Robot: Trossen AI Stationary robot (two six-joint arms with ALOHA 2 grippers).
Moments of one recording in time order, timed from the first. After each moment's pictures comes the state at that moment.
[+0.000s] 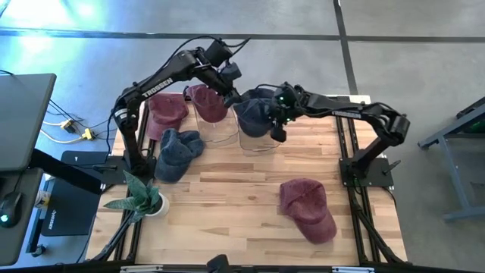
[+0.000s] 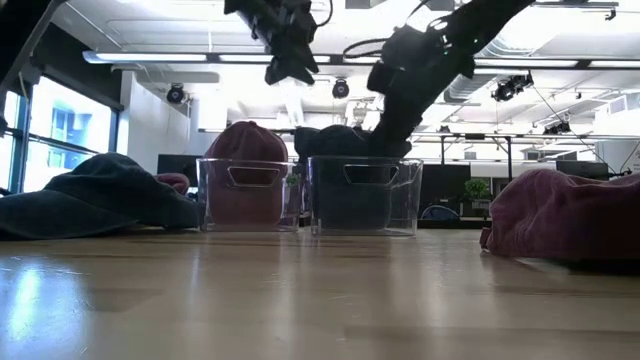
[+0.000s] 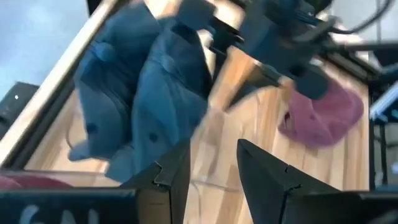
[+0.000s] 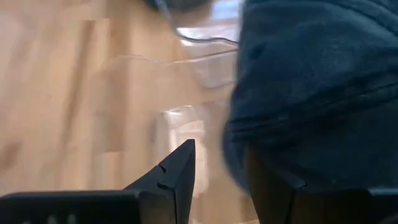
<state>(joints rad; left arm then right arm) 0.59 1.82 2.02 -1.09 0.43 0.01 -0.53 1.59 1.12 -0.37 -0.34 -0.28</state>
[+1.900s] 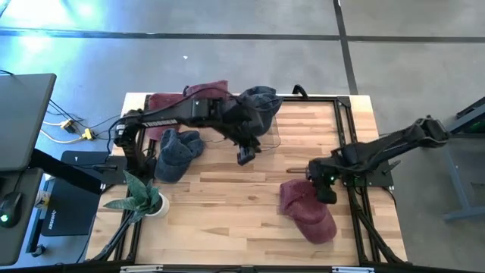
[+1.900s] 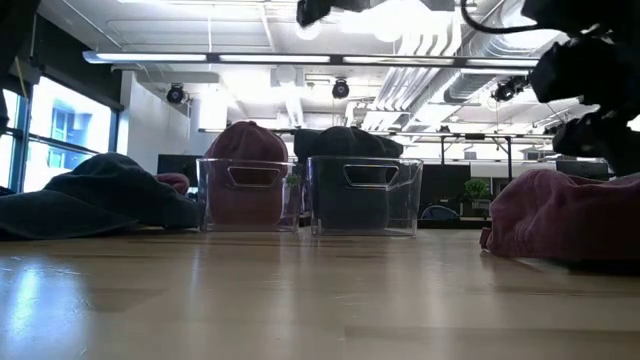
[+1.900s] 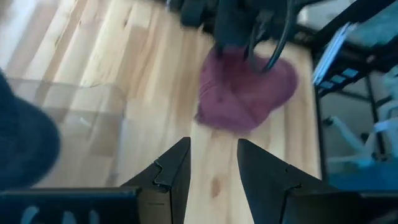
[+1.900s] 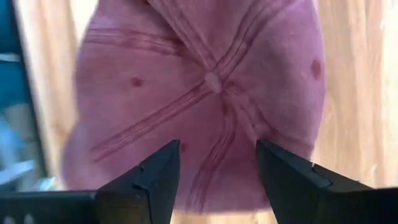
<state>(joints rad) 0.06 1.82 2.04 -0.99 0.18 -0.24 0.23 1.01 0.58 -0.74 -0.26 0.47</state>
